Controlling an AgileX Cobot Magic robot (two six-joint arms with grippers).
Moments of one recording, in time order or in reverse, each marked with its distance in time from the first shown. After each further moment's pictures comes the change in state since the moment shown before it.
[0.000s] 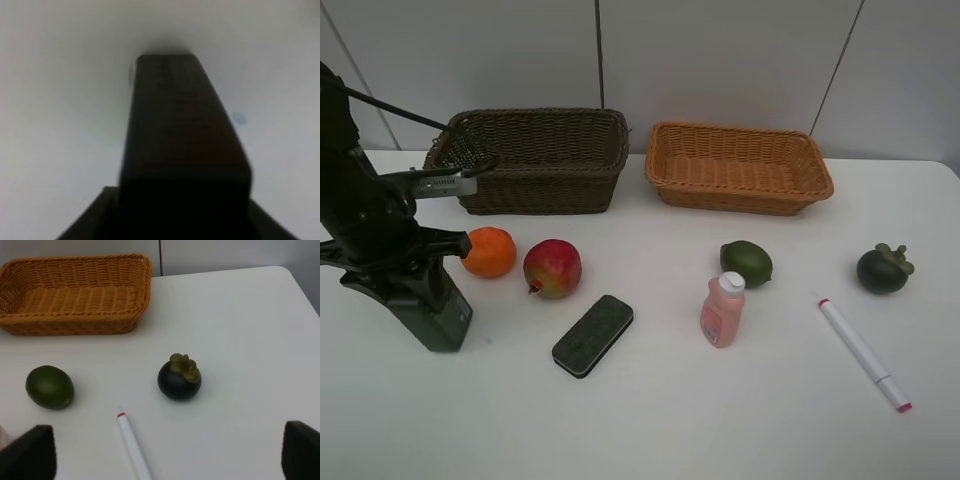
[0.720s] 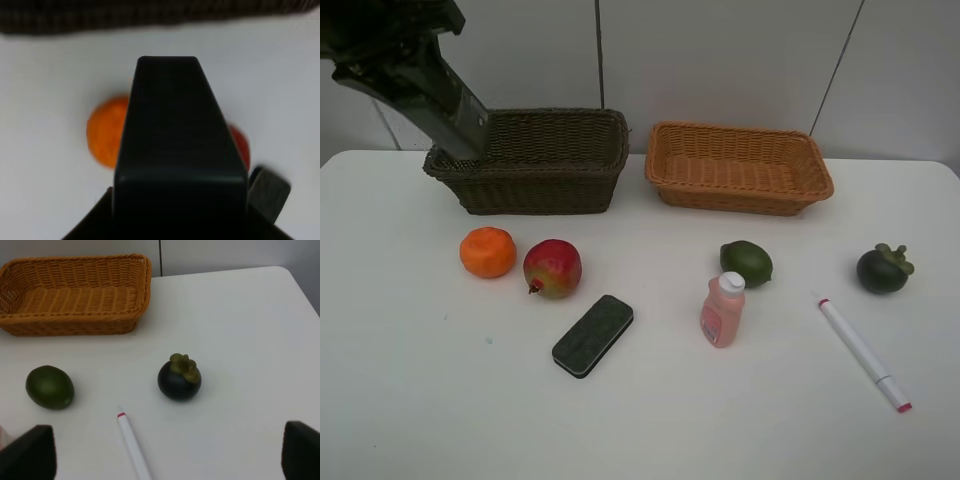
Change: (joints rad) left arm 0.000 -0.046 -0.649 -0.020 0.211 -0.021; right arm 0.000 0.000 0.000 0.000 0.000 0.000
